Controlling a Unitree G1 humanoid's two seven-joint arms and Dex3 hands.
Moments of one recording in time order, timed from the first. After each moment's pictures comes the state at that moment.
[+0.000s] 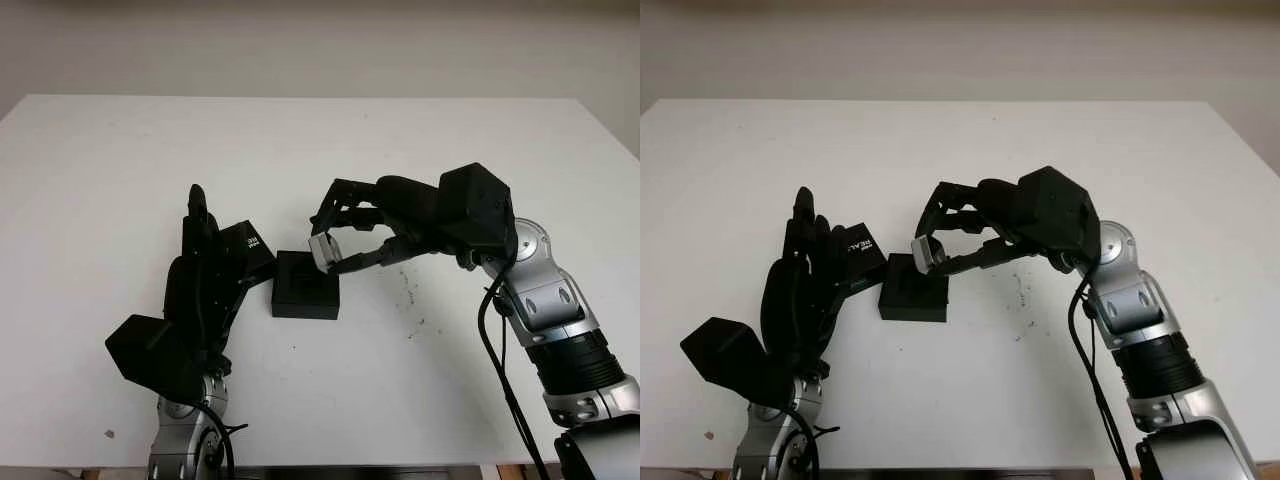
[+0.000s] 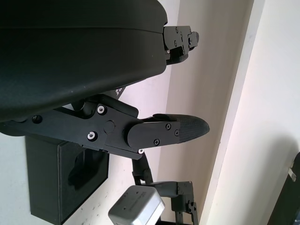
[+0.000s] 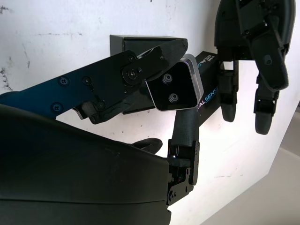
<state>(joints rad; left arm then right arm) 0.02 -0.07 0.01 -0.10 -0.14 -0.12 0.04 -0.59 -0.44 0.20 0.12 -0.05 0.19 0.69</state>
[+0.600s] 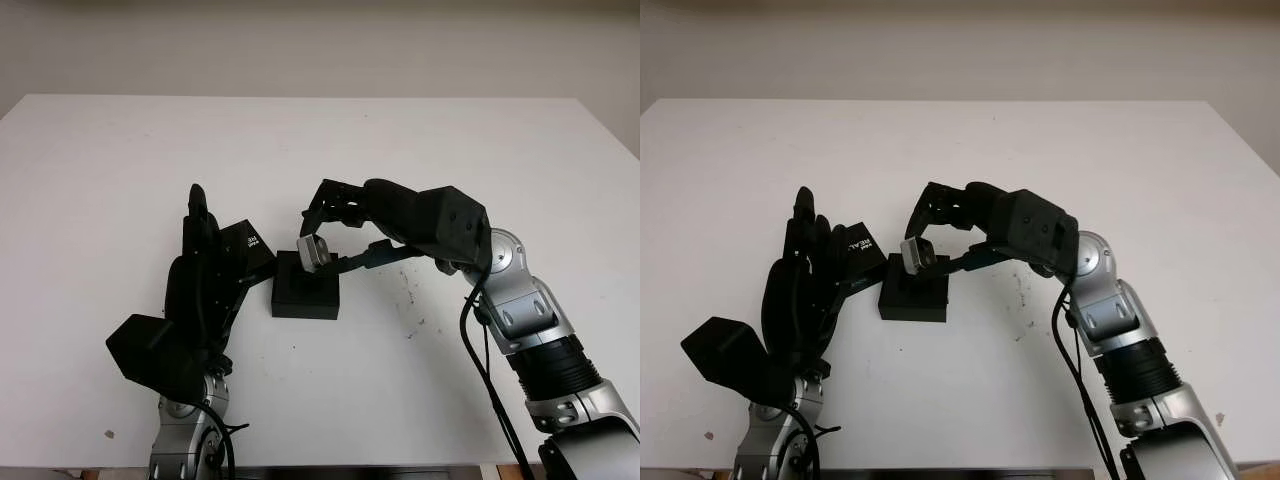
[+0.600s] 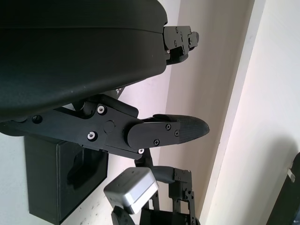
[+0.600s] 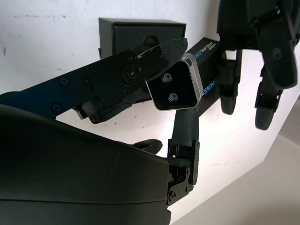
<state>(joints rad) 0.02 -0.07 0.01 -0.10 -0.14 -0.12 0.05 -0.58 -0.37 0.23 0.17 -0.14 0.10 0.57</state>
